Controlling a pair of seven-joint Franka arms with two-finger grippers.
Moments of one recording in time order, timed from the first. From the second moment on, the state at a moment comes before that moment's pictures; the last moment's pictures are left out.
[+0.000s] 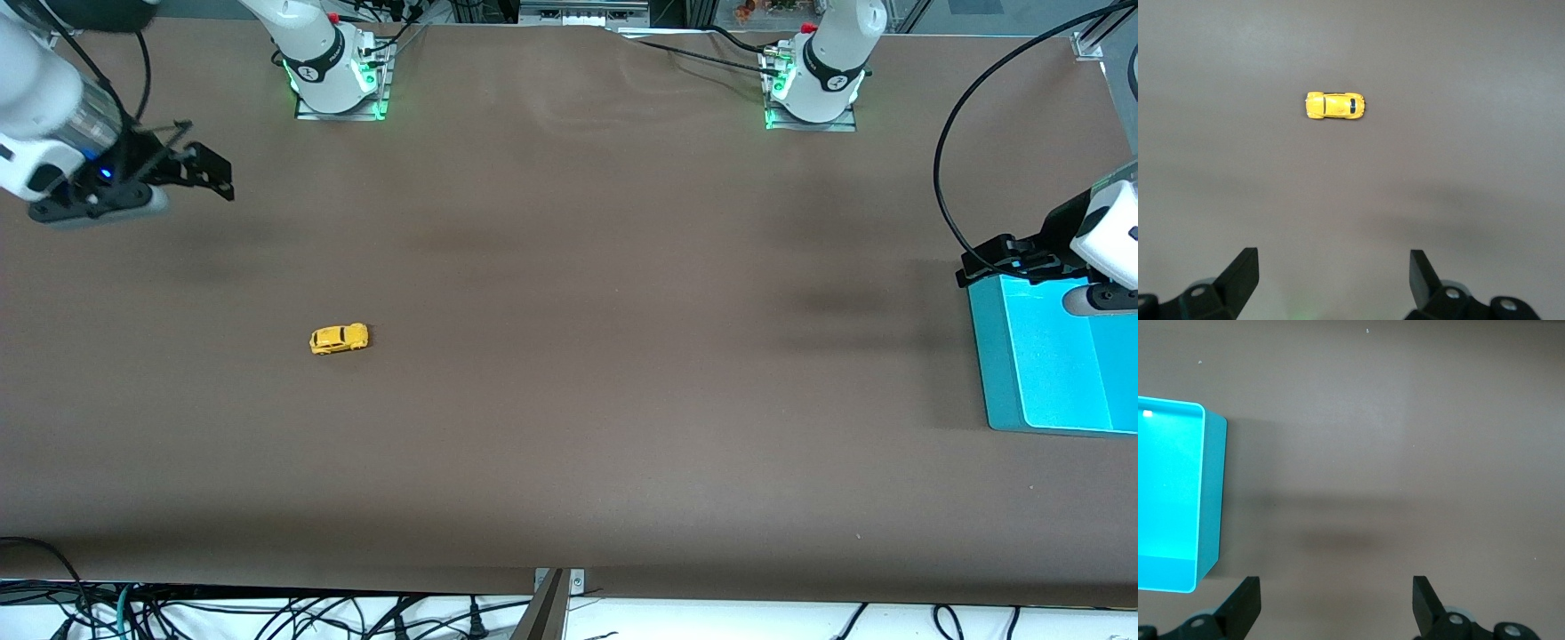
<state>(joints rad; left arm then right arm) 0.04 0.12 0.00 -1.59 -0.05 1.69 -0.03 -0.04 -0.12 0.10 -1.97 0.02 1.78 -0.14</state>
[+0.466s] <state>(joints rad) 0.04 0.12 0.00 -1.59 -0.05 1.69 -0.03 -0.04 0.02 0.12 -2.08 0.02 2.04 -0.48</state>
